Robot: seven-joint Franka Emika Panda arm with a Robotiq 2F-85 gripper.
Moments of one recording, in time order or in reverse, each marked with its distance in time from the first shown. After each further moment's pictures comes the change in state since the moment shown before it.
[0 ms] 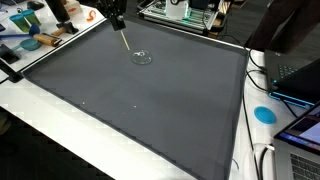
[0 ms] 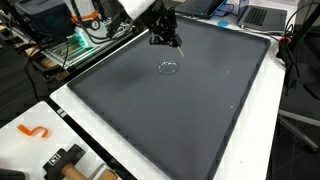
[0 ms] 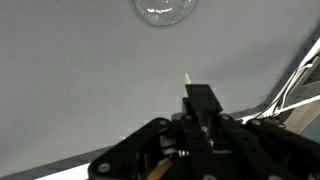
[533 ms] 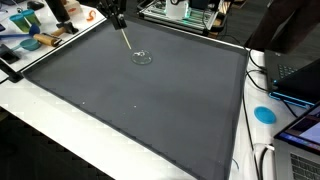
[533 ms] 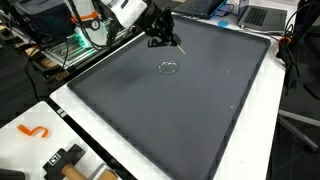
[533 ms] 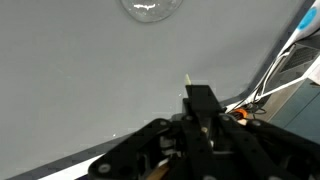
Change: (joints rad) arm 0.013 0.003 -0.060 -0.016 0.173 -0.074 -0.167
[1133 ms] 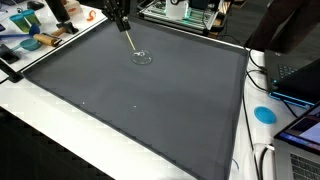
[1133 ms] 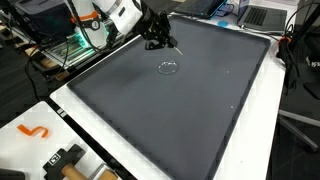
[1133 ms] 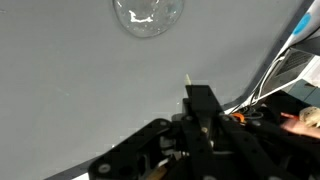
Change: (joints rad) arm 0.011 0.000 -0.018 -0.041 0.051 -0.010 -0.056
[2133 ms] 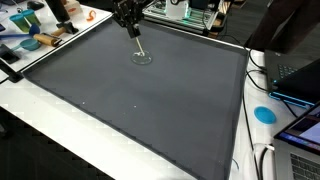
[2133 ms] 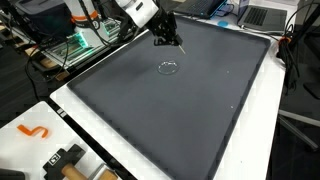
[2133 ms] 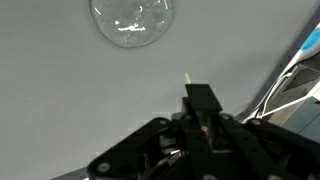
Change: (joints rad) arm 0.102 -0.001 0.034 -0.034 -0.001 0.135 0.044
